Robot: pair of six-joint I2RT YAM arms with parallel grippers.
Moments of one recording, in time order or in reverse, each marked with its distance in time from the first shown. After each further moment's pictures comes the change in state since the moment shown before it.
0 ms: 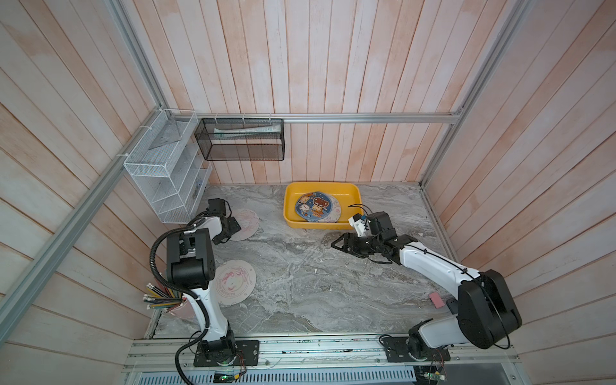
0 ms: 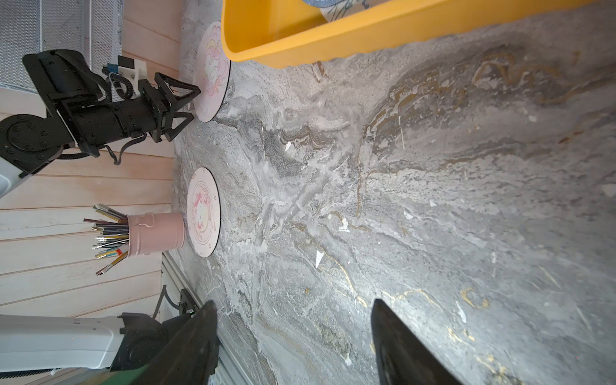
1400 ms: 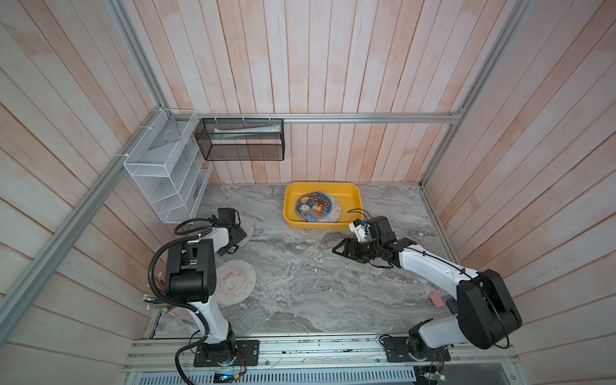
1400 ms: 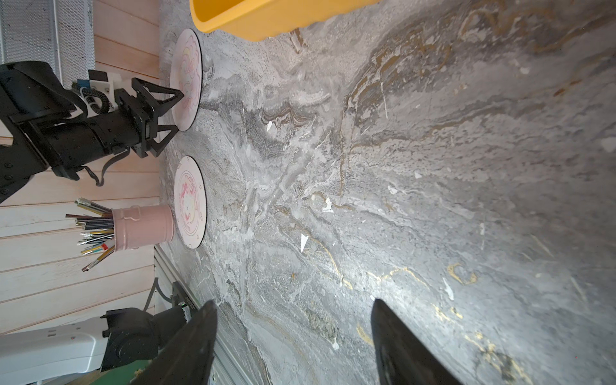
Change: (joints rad) left arm -0.103 -0.152 -0.223 0.081 -0.111 -0.206; right arm 0.000 -0.006 -0.055 -0.008 0.002 -0.004
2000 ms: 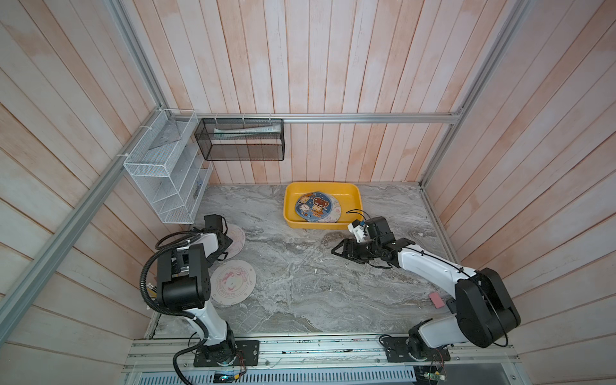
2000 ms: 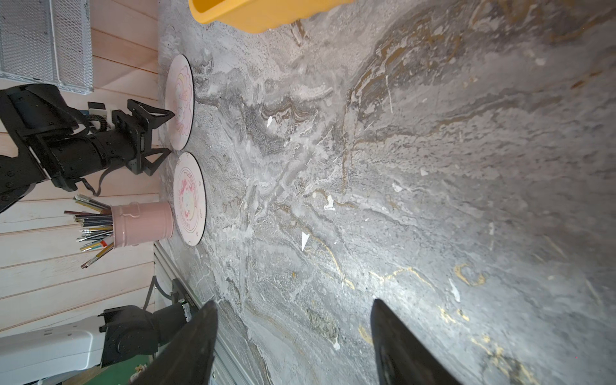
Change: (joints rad) left arm 0.137 -0.067 -0.085 -0.053 -0.117 -0.111; right arm 0.007 0.008 0.000 0.002 -0.003 0.000
